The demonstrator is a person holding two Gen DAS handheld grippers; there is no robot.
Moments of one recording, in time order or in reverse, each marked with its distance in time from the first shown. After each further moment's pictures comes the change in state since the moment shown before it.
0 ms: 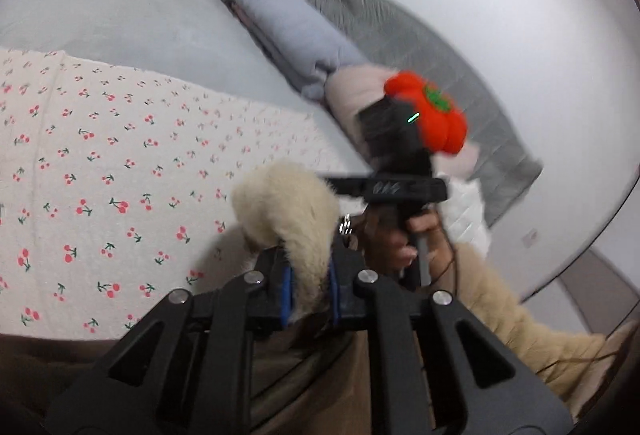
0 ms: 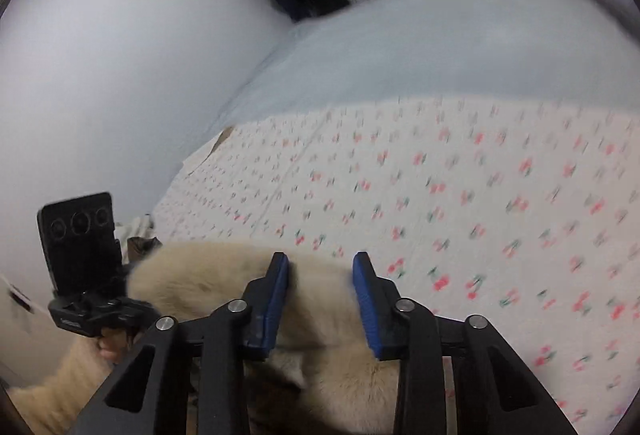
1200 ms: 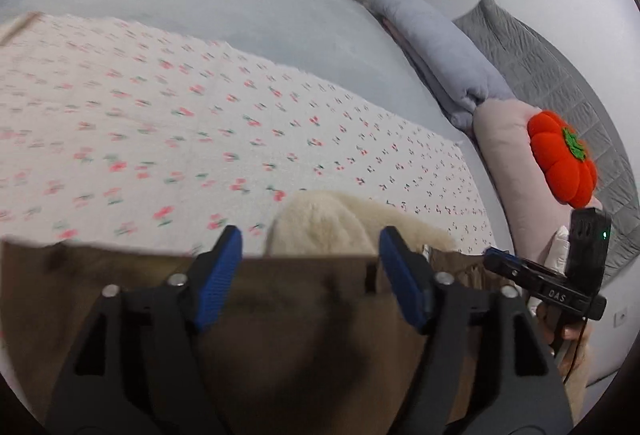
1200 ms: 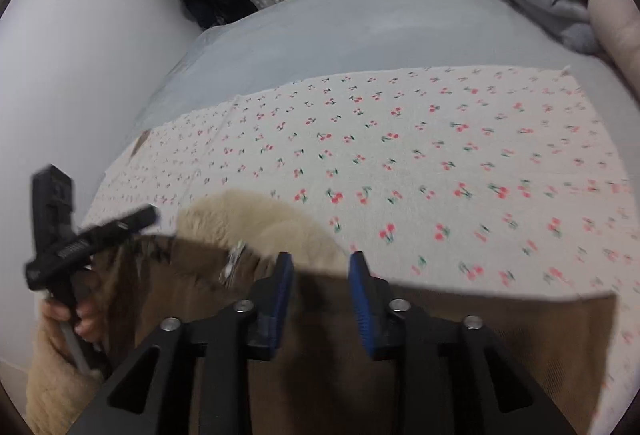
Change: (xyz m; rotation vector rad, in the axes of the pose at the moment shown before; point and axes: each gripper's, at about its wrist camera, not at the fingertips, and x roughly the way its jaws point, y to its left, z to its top) left arm -0.013 0.001 0.009 -0.150 -0.064 0.607; right arm -0.082 0.035 -0.077 0.090 -0.071 -0.419
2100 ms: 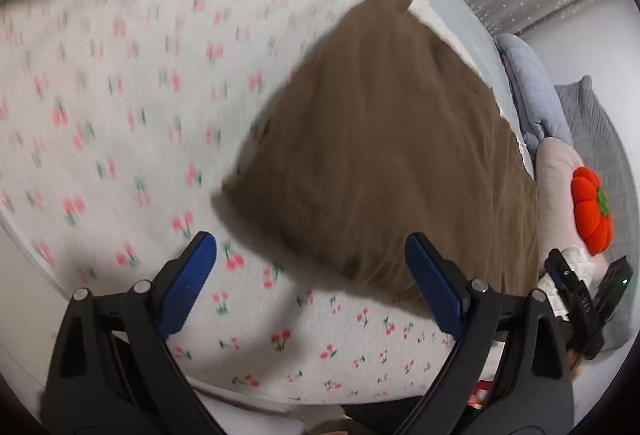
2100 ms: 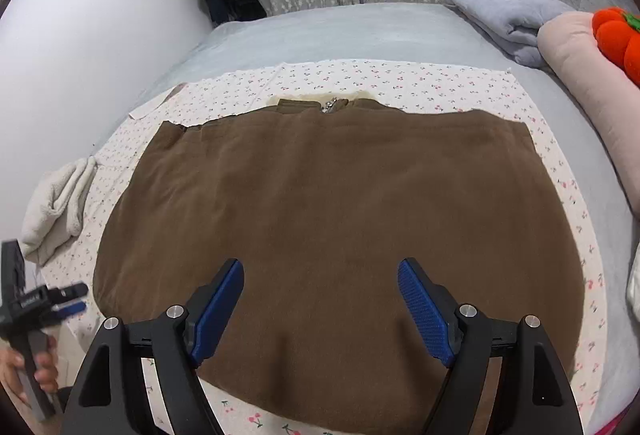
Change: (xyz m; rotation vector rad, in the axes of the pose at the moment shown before) left arm -0.176 0.098 -0.281 -0.514 0.093 0.184; right arm -0.102 0.101 -0.188 -0.087 -0.083 -0.114
